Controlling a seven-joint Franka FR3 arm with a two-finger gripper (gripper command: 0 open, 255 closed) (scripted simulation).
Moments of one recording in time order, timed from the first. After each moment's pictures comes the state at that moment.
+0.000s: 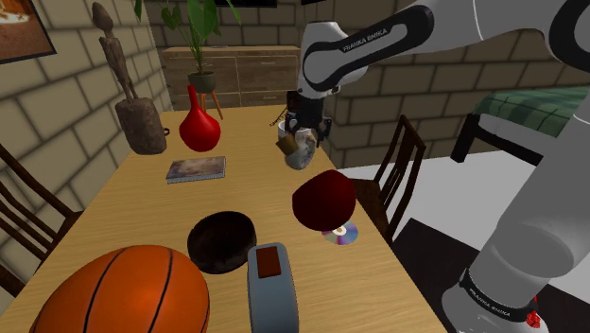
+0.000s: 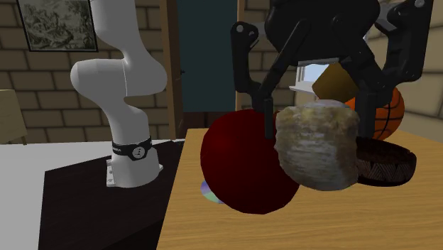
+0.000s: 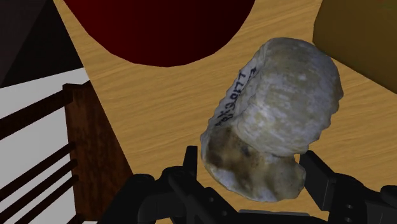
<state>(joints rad) -0.18 -0.02 0.20 -2.03 0.02 2.11 0.94</state>
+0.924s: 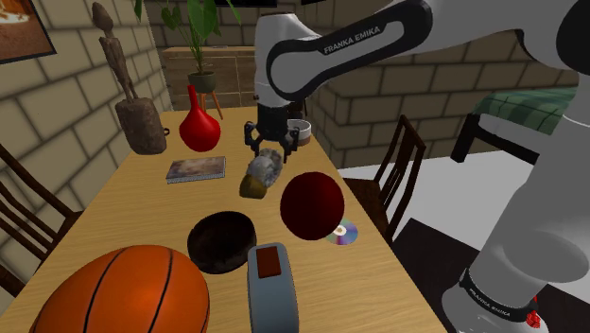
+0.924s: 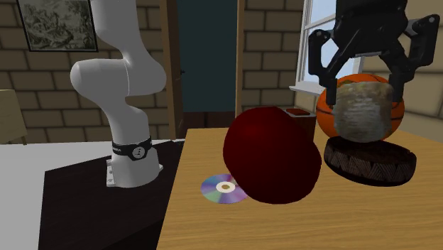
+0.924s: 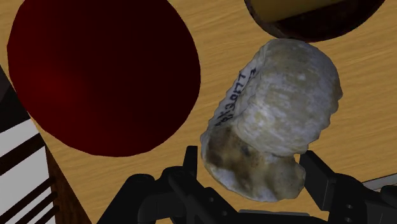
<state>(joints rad) -0.04 0.04 0.35 -1.93 -0.03 2.07 1.24</state>
